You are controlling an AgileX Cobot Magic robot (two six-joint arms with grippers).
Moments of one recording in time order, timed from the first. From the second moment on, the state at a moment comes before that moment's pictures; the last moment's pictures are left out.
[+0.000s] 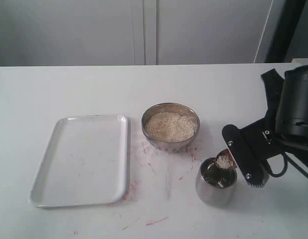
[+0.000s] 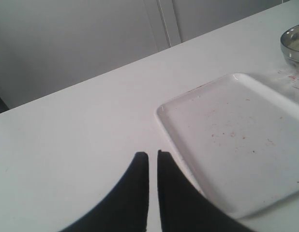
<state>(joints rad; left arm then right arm) -0.09 0.00 0.00 0.02 0.02 0.16 0.62 1.31 -0.82 -0.91 1.12 -0.65</state>
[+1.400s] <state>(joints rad) -0.09 0.00 0.00 0.02 0.02 0.16 0.74 1.39 -0.82 -1.06 1.18 -0.67</state>
